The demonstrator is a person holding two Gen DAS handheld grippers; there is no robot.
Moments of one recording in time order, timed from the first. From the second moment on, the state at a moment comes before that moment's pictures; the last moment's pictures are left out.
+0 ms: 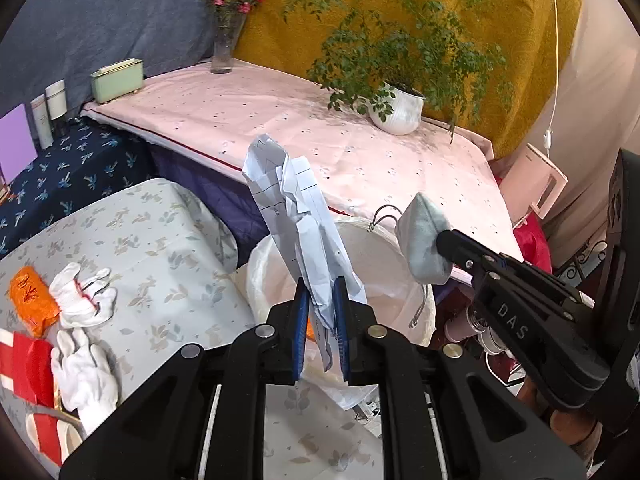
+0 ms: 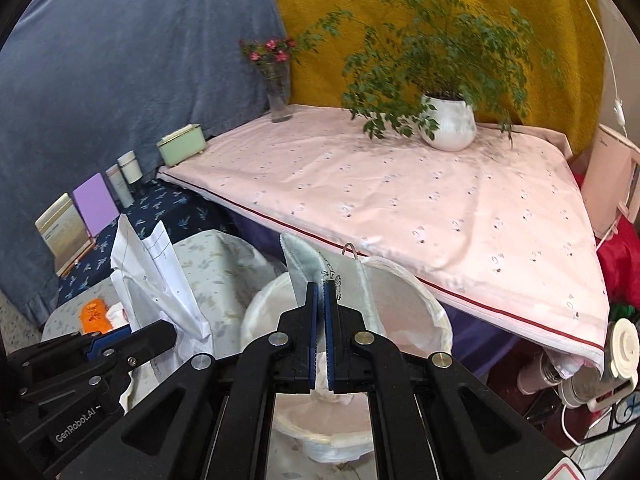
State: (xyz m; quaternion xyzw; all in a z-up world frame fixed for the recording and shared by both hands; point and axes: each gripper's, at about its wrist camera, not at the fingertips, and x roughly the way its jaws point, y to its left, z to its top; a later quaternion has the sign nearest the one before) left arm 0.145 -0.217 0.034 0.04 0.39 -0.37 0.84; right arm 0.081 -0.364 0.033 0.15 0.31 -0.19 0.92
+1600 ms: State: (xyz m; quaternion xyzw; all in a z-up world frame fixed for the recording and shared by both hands) left arm 0.154 -0.108 0.020 -0.01 0.39 -0.24 0.89; right arm 0.074 -0.286 0.055 0.10 0.29 -0.16 0.94
